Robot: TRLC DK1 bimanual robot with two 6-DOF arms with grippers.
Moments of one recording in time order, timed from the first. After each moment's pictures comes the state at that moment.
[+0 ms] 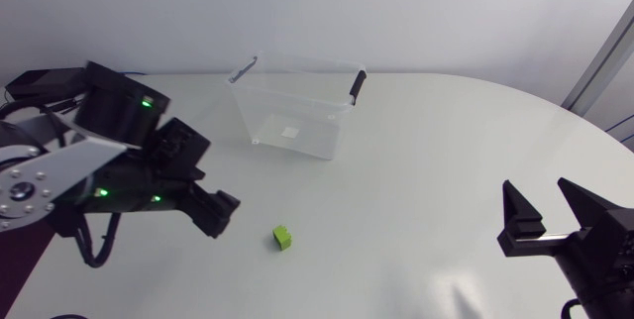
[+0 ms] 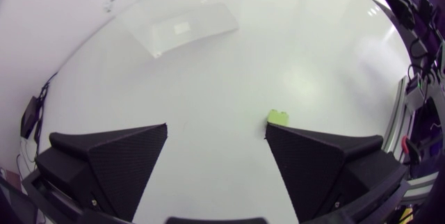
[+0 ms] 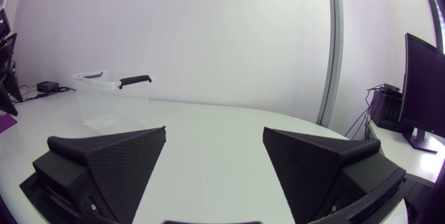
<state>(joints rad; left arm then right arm) -0.51 1.19 0.78 -0.51 -0.03 0.18 -0.03 0.06 0.03 -0.03 -0.01 -0.06</state>
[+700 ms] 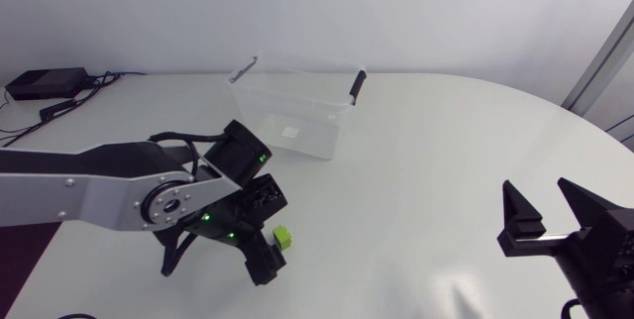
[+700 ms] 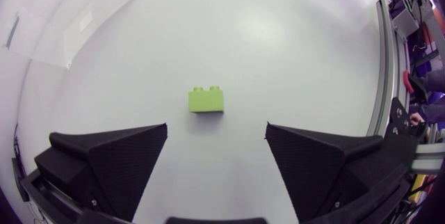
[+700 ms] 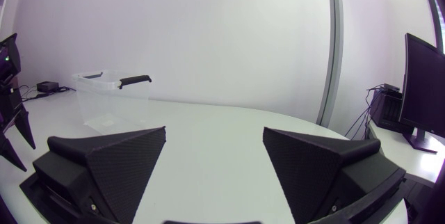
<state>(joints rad) -0.71 1.56 0.83 -0.46 0.05 0.31 -0.03 0.06 0.03 -0.03 -0.01 -0.06</state>
